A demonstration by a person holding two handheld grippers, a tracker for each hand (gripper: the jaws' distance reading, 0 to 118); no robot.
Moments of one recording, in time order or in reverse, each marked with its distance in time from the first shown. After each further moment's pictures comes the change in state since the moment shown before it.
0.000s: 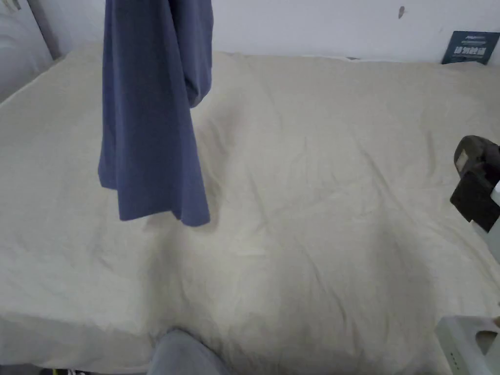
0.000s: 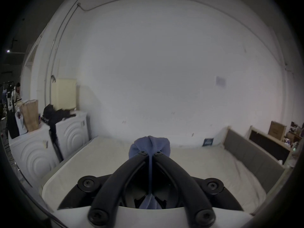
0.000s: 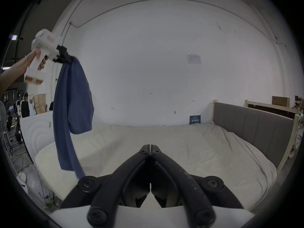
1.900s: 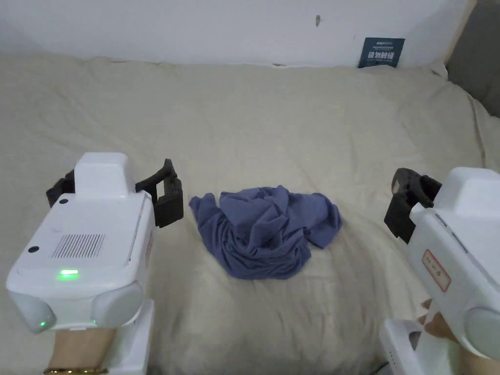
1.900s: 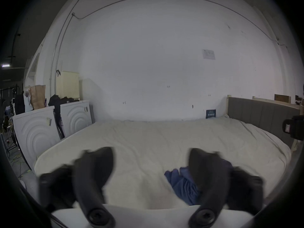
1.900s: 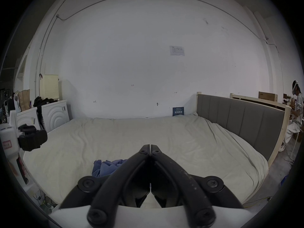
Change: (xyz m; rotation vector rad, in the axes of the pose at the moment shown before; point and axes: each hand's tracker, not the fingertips) left arm 0.064 -0.376 0.069 -0.055 0.080 -0.123; right arm 0.051 -0.029 -0.006 -0.083 -0.134 -0.009
